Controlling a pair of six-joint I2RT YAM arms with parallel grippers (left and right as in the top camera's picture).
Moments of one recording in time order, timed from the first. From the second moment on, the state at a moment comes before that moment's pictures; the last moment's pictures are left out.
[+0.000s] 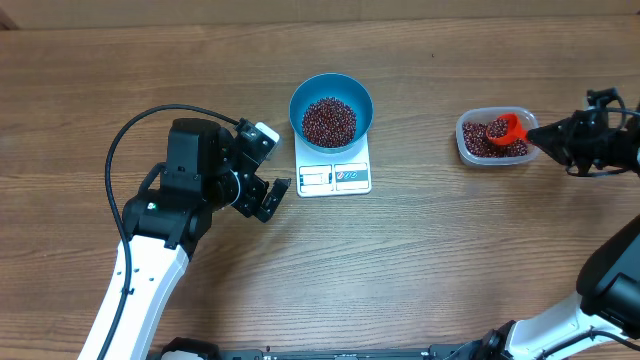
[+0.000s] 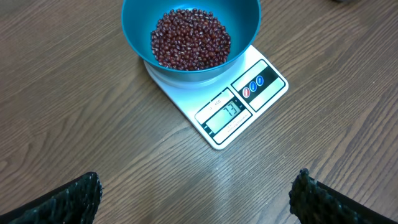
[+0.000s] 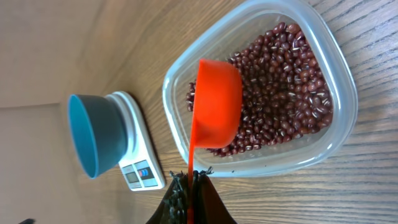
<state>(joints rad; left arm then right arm) -0.21 1.20 1.02 -0.68 0.30 0.34 -0.57 1.86 1.46 -1.02 -0.82 0.00</state>
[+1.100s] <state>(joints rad) -0.21 1.20 1.02 -0.68 0.30 0.34 -0.26 1.86 1.58 -1.13 -1.19 -0.14</state>
